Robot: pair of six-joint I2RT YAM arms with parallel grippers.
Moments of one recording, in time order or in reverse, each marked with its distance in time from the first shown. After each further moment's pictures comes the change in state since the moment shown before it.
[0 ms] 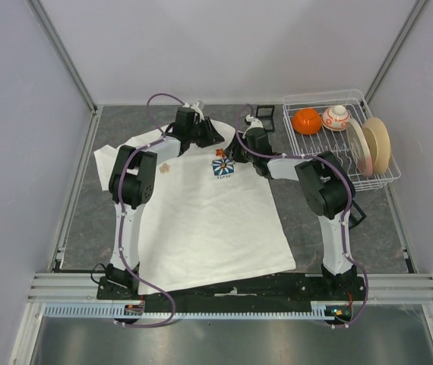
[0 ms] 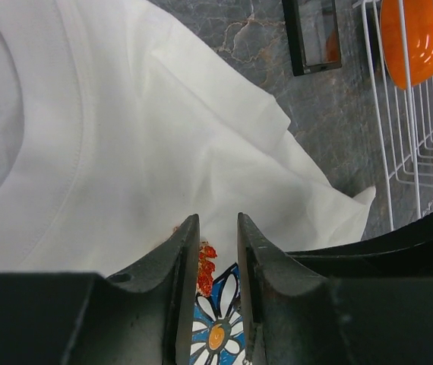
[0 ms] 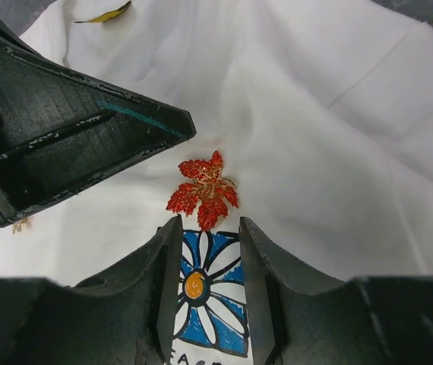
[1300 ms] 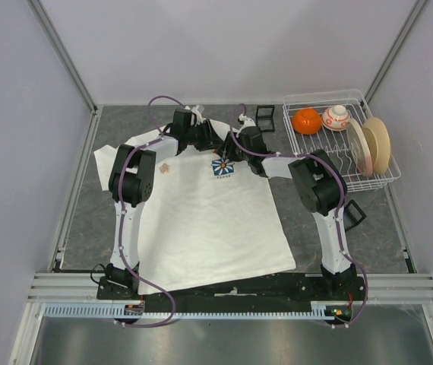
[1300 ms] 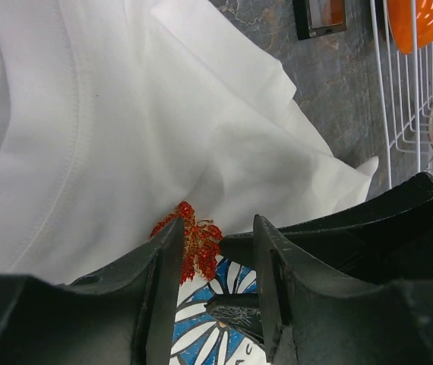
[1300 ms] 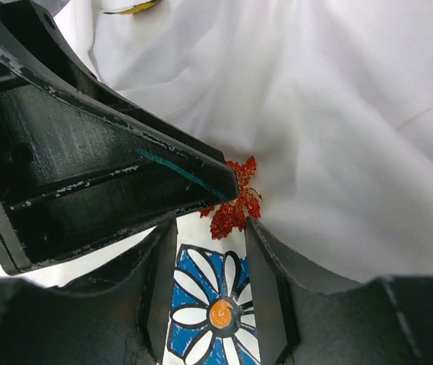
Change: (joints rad) left arm 0.029 0.030 0.024 -0.076 0.120 0.038; right arm 0.019 0.080 0.087 0.011 -0.064 -0.002
